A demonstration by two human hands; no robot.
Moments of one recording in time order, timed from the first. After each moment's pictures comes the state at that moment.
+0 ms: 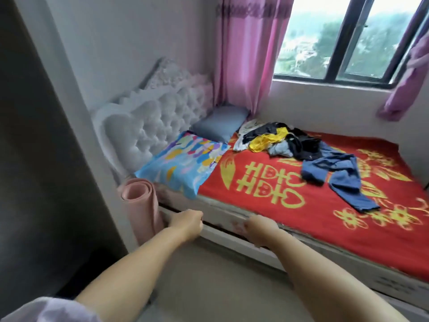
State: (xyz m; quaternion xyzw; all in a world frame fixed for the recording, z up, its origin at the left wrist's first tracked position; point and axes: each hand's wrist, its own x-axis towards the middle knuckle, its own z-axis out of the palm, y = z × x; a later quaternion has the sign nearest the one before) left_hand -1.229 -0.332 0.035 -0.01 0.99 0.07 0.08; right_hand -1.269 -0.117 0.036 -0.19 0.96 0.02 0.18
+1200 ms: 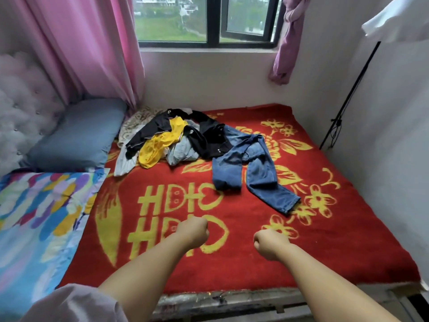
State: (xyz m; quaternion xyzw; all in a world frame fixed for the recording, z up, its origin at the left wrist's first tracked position) left_hand -1.747 0.035 -0.034 0.23 0.95 0.03 0.23; right_hand -1.657 0.246 -0.057 0.12 0.96 -0.08 0.26
